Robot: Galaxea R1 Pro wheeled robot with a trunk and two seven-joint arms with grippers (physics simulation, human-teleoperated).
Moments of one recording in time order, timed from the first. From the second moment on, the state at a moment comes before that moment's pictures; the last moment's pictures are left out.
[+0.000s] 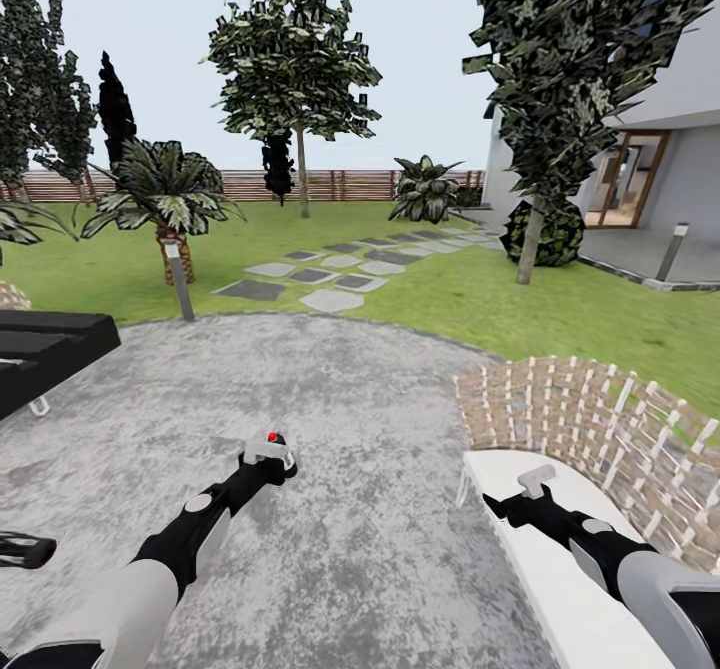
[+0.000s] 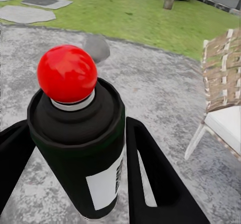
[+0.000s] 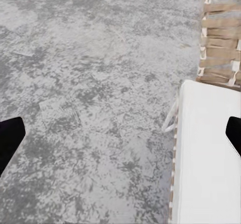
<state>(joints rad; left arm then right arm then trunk) -0.71 0.02 0.04 -0.41 0.01 -0.23 -0.42 -0.84 -0.25 0.06 0.01 0.07 -0.36 0.46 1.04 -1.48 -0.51</state>
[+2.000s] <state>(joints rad) -0.71 0.02 0.04 -0.41 0.01 -0.23 -0.42 -0.84 -0.25 0.06 0.01 0.07 -0.36 0.46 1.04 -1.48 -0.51</state>
